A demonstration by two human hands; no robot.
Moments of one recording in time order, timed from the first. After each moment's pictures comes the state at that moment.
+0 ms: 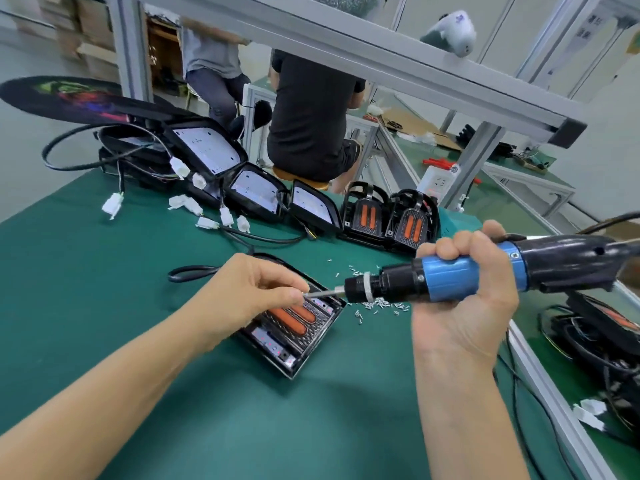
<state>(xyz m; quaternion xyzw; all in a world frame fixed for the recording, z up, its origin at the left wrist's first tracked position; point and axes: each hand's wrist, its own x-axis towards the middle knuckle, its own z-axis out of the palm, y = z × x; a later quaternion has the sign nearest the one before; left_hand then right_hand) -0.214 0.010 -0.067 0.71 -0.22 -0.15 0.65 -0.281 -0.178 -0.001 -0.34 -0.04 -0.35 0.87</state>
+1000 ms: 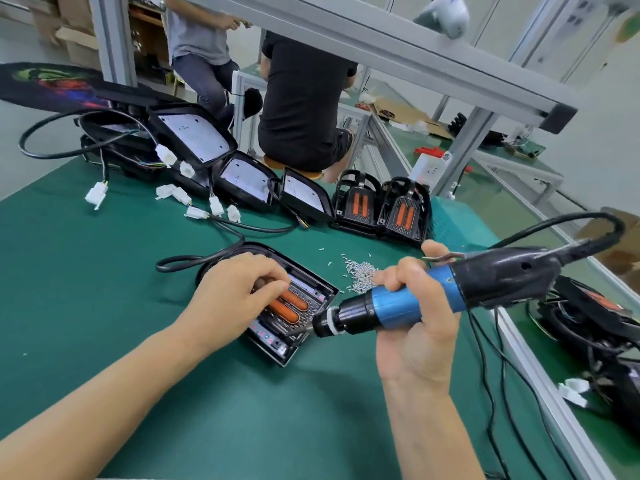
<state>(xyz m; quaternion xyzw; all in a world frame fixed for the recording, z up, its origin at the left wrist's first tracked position) -0.221 0.005 -0.086 0.86 -0.26 0.08 0.44 -0.297 -0.166 -0.048 -0.47 -0.03 -0.35 0.81</state>
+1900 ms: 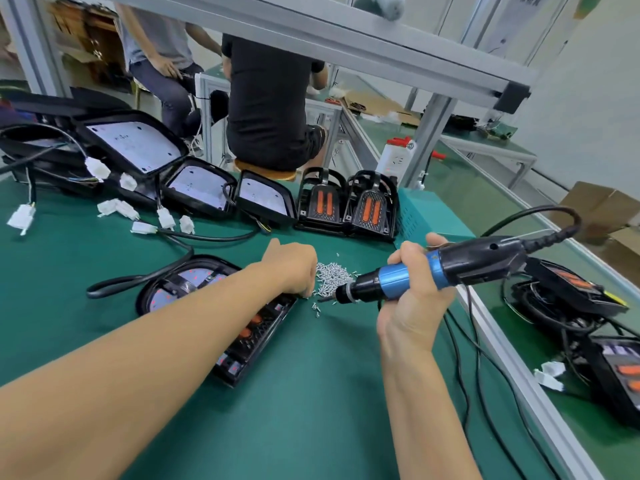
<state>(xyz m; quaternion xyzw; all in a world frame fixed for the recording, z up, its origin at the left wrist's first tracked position) -0.137 -0.142 -0.080 0.94 -0.32 -0.12 0.09 -0.254 -0.243 -0.061 -0.43 0.11 -0.49 0.76</state>
